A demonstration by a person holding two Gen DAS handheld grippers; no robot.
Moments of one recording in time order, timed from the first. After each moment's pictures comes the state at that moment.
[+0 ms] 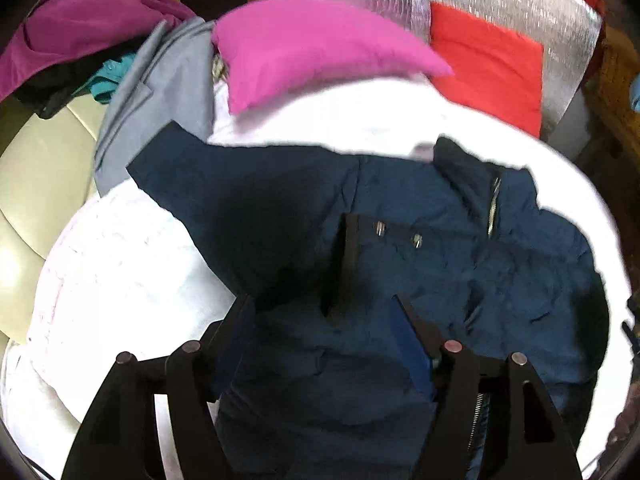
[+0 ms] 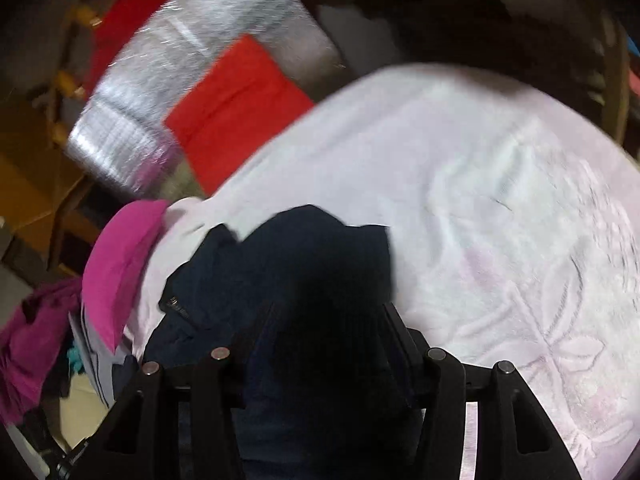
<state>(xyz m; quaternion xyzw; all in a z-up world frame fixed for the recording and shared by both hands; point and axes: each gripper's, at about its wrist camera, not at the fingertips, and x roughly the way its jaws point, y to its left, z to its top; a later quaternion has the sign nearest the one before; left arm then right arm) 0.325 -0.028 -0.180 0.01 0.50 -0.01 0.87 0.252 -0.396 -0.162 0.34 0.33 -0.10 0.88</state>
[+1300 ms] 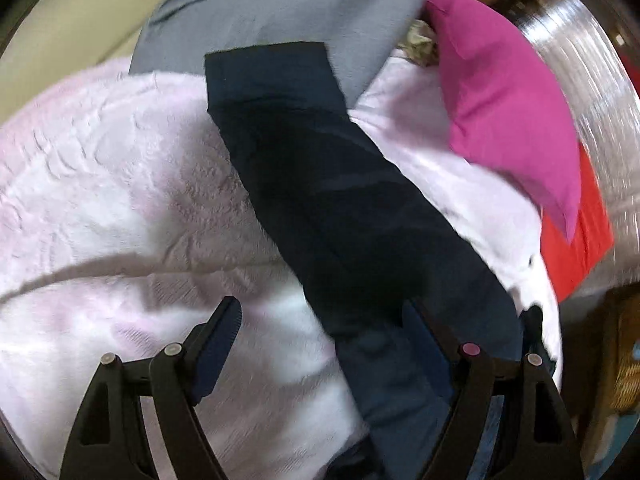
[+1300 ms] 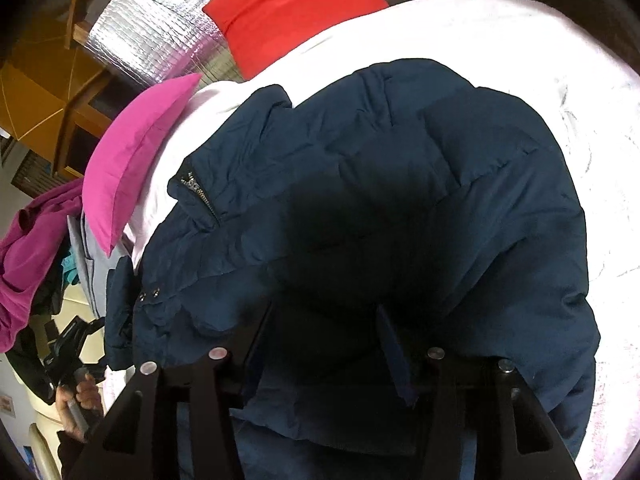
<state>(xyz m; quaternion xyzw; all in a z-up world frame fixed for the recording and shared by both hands) 0.462 0.197 -0.258 -0.32 0.51 0.06 0.80 0.305 -0.332 -0.211 0.31 0.45 0.00 0.83</state>
